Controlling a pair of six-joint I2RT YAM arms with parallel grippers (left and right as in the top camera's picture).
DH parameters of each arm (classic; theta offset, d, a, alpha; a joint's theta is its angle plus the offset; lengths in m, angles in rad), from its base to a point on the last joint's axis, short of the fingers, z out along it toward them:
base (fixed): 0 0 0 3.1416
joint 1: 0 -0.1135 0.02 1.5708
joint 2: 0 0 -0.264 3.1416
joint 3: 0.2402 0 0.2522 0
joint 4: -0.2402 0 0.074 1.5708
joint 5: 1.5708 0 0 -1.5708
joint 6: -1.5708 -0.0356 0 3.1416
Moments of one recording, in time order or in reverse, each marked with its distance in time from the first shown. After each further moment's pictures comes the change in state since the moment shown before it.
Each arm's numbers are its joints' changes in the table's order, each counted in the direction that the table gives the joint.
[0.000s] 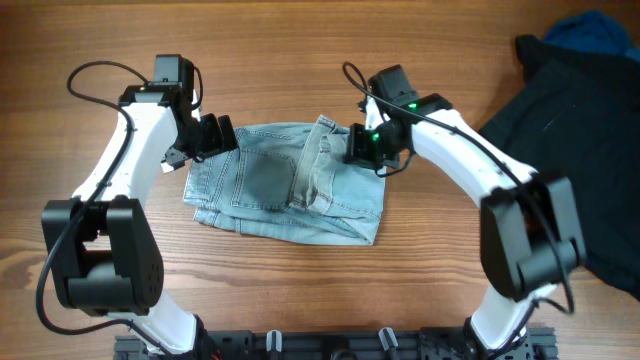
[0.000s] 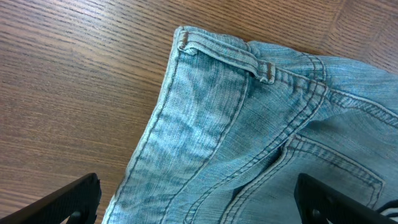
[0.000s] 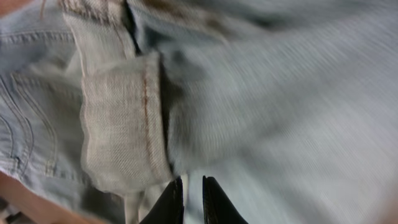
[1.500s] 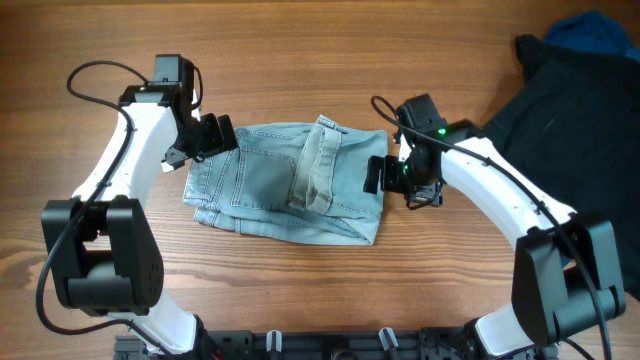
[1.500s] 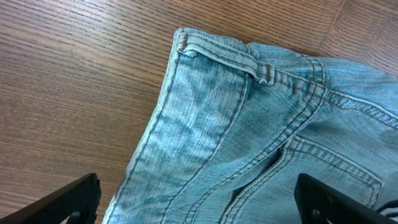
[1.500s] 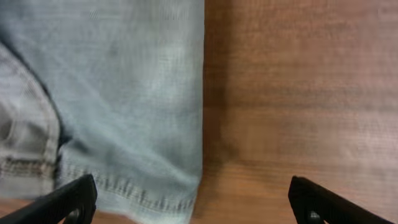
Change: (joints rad) left arm 0.000 0.000 0.000 0.004 0.000 0.000; right arm 0.057 -0.234 -0.246 -0.153 0.201 0.047
